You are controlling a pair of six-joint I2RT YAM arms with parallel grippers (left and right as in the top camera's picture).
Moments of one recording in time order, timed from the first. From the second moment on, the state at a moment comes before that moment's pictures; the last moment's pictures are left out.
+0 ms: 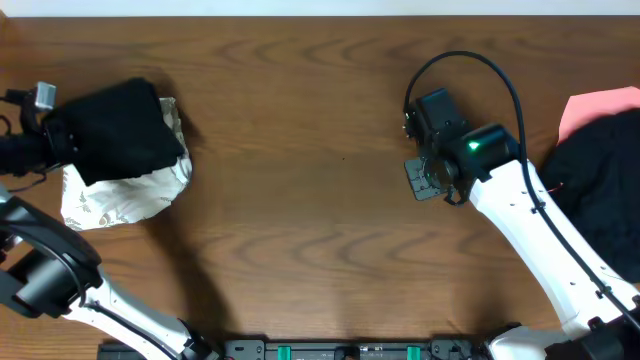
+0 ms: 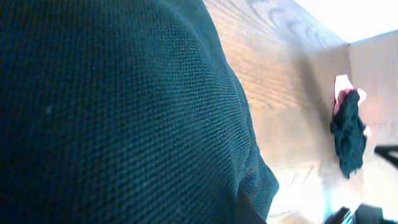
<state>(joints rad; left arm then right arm) 0.77 2.09 1.90 -1.53 0.89 0.79 0.45 1.51 1.32 -1.12 0.20 0.13</state>
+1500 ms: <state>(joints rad) 0.92 2.34 1.91 -1.40 1.01 0.83 0.33 1.51 1.32 -1.16 0.18 0.13</state>
